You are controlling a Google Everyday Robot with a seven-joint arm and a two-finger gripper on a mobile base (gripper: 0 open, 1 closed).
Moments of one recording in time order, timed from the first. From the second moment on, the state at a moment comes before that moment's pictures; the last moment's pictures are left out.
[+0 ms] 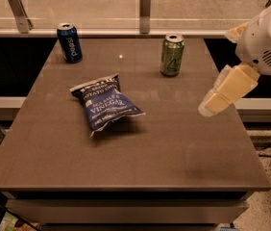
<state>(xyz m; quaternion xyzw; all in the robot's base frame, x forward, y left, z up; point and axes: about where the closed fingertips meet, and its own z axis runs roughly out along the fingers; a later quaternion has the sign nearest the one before) 0.469 -0.166 0.974 -0.53 0.79 0.03 0.31</state>
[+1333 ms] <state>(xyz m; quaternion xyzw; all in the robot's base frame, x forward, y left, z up) 0.472 -0.115 0.930 -0.53 0.78 0.06 0.32</state>
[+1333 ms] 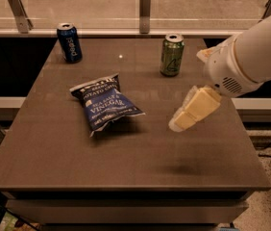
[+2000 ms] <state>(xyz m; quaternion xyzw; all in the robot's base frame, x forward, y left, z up) 0.479 -0.086 0.901 -0.53 0.78 0.08 0.33</state>
